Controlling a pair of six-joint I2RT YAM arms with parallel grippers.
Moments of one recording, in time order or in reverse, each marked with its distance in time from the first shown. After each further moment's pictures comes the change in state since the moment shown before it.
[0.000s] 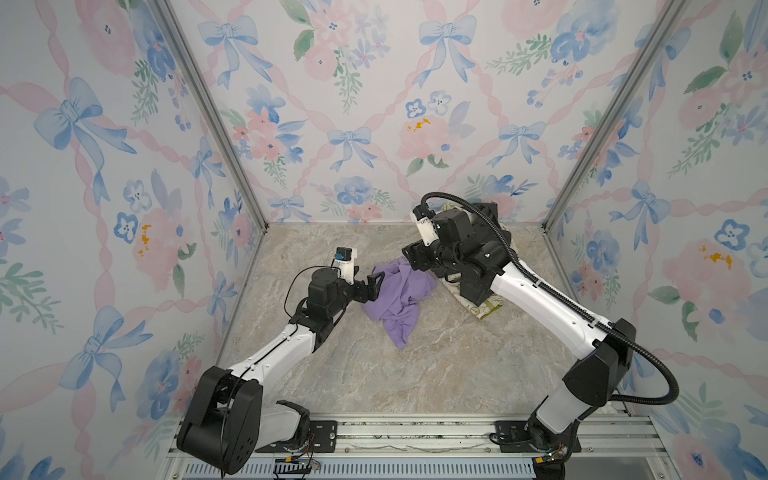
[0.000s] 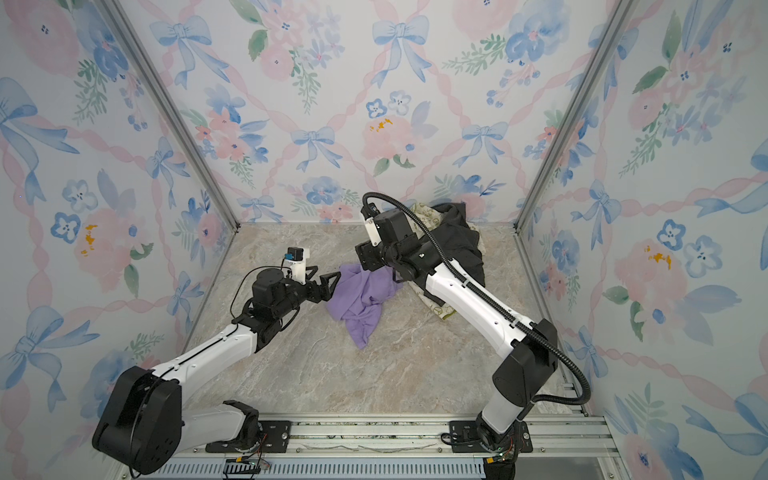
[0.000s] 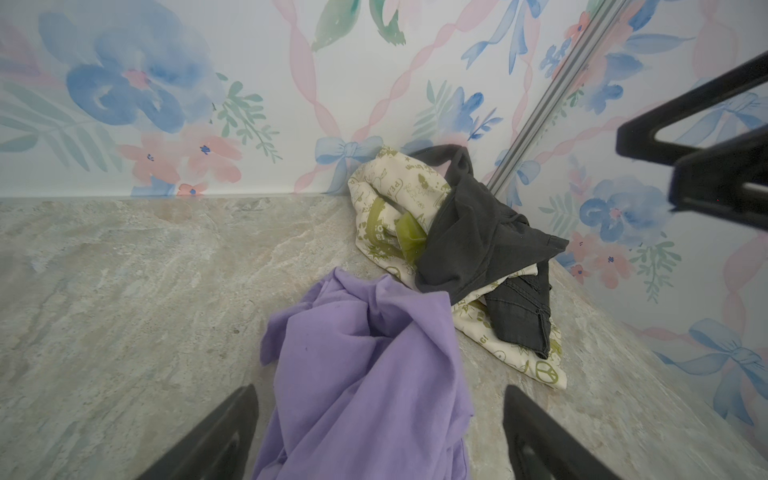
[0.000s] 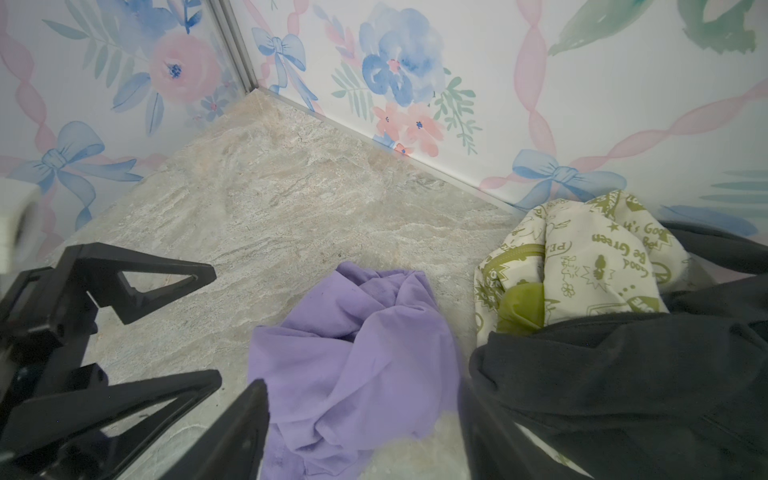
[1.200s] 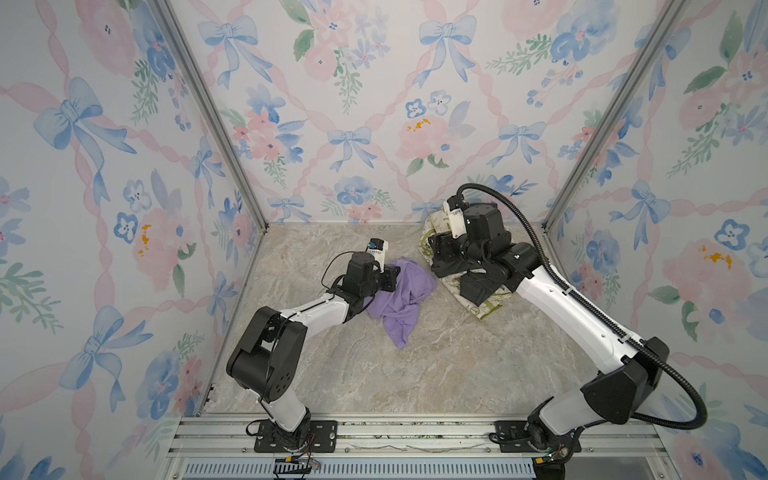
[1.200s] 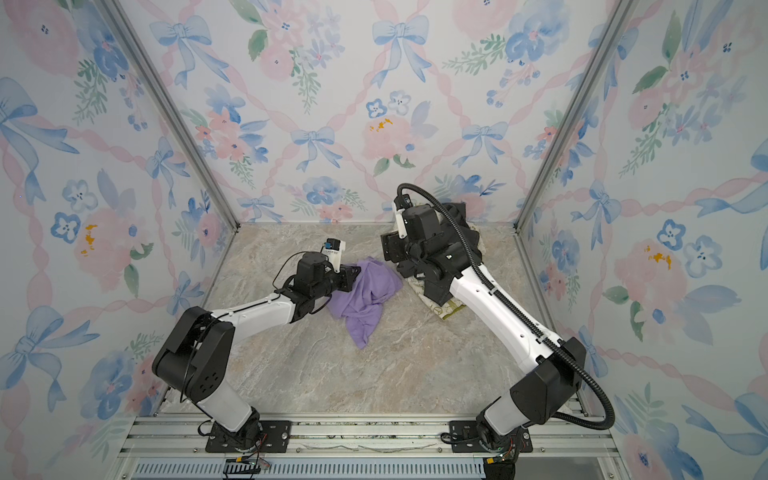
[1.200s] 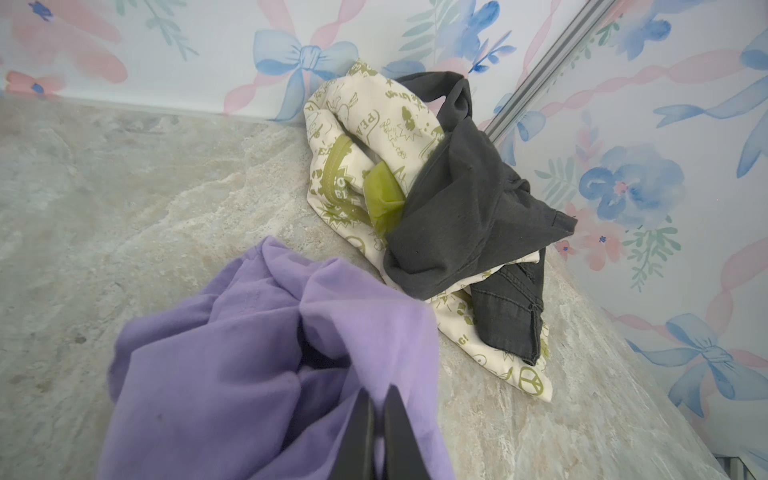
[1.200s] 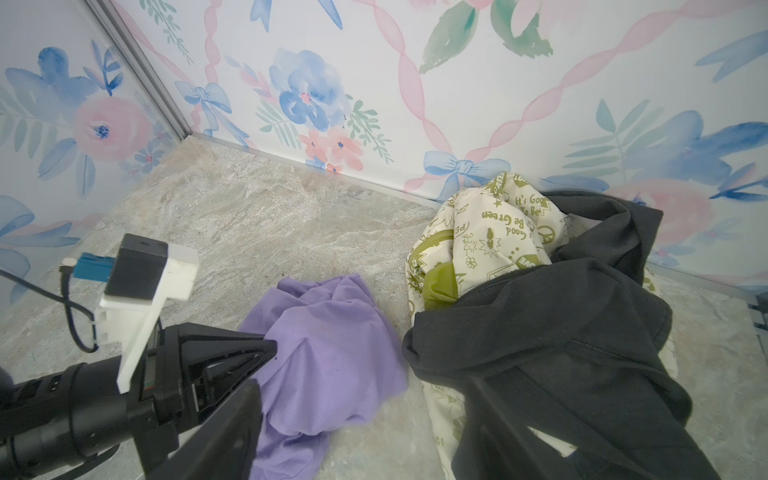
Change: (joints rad) left arm -0.101 0.335 0.286 -0.050 -0.018 -0.110; right arm -0.095 -0.125 -0.089 0.018 0.068 0.060
